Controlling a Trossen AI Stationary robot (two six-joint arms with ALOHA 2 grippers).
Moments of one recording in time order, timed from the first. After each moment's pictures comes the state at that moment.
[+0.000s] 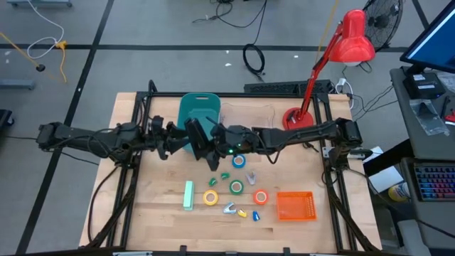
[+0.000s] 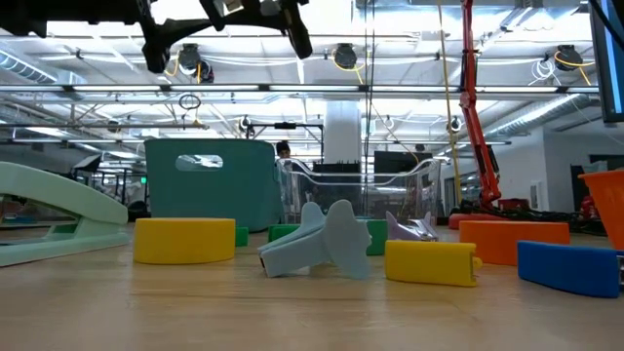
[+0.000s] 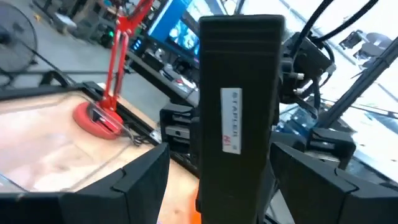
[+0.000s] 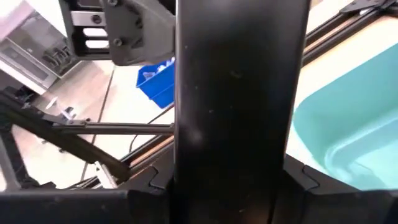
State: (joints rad) left arm -0.04 0.71 0.42 0.42 -0.12 -0.65; right arm 0.07 1.83 1.55 -0.02 0.06 0.64
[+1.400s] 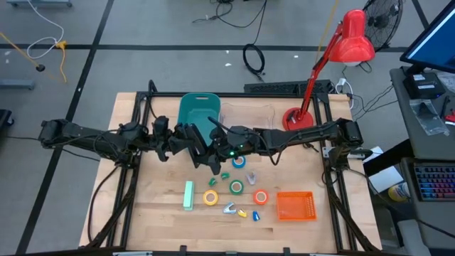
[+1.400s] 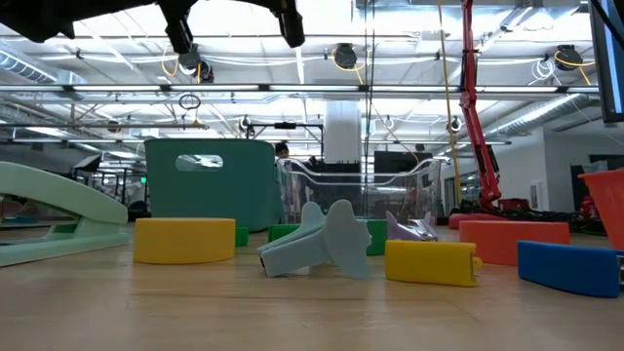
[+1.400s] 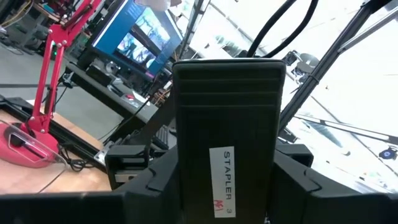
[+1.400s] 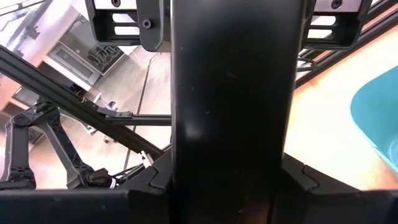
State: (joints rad) left arm -0.04 0.87 0.42 0.77 0.00 -0.66; right arm 0.07 1.83 1.55 0.02 -0.06 0.71
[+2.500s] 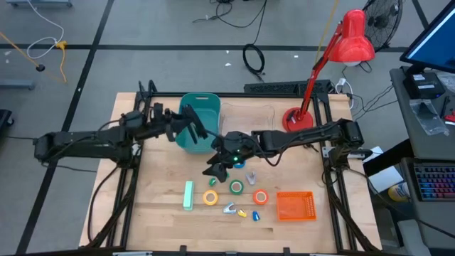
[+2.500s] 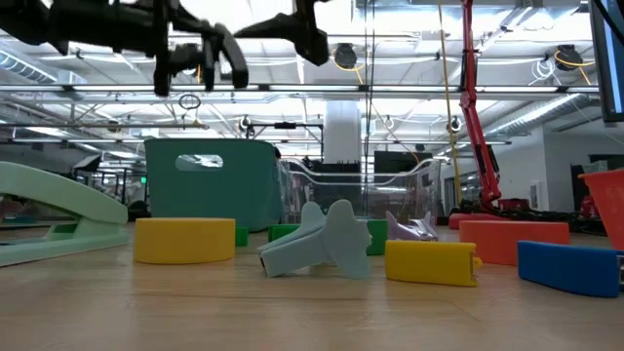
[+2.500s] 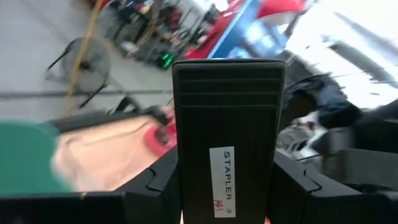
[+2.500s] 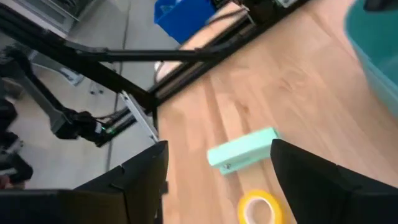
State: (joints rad) left arm 0.28 0.74 0.42 0.36 -0.04 -0.63; right arm 0.09 1.82 1.55 -0.24 -0.16 0.70
